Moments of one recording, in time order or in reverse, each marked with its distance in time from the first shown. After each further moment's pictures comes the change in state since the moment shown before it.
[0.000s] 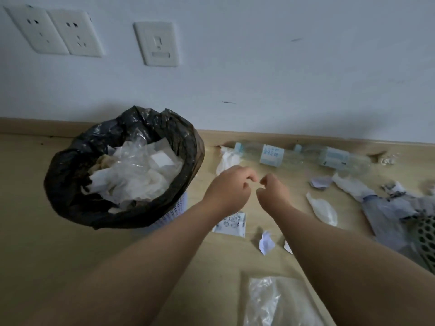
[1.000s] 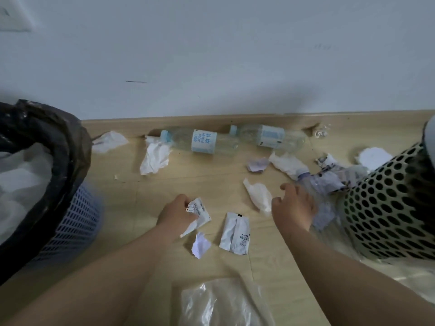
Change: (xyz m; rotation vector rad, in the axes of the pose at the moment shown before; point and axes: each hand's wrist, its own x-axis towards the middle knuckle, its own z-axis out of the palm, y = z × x) left_hand 0.048 -0.049 0.136 -0.004 -0.279 -0.548; right_hand 0.009 0.167 -0.066 -0.256 0.330 0.326
